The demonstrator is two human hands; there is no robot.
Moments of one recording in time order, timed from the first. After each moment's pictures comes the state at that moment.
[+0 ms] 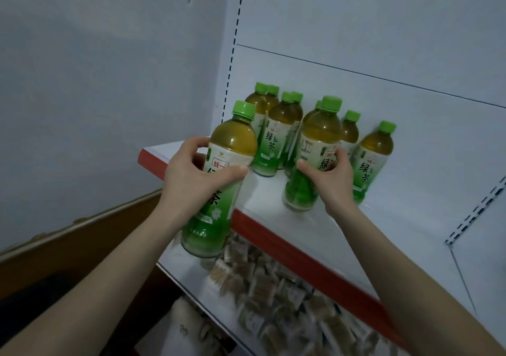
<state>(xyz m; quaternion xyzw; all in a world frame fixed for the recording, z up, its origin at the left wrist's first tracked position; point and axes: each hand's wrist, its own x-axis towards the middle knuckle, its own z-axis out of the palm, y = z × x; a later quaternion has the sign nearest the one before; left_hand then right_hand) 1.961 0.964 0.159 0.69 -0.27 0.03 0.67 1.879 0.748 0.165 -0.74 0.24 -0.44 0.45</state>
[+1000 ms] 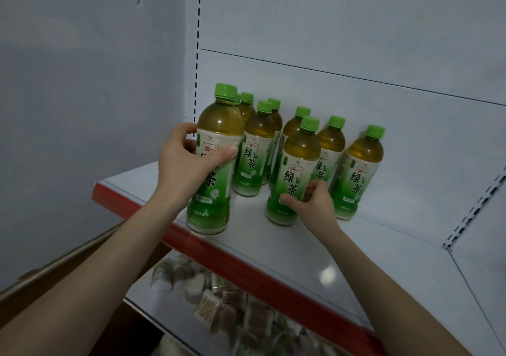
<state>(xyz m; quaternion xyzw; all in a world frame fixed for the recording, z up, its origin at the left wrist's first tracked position) 2.033 0.888 0.190 0.65 -0.30 0.02 0.70 1.904 0.709 0.136 -0.78 0.35 -0.33 0.39</state>
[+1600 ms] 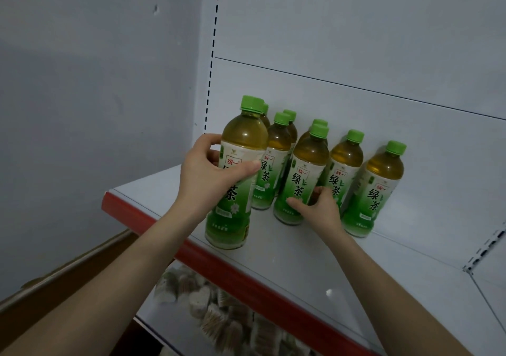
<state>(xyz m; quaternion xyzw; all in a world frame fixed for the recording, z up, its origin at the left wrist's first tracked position) 2.043 0.885 0.191 0.64 -0.32 -0.01 0.70 1.940 0.697 0.140 -0.78 0.37 -0.34 0.37</state>
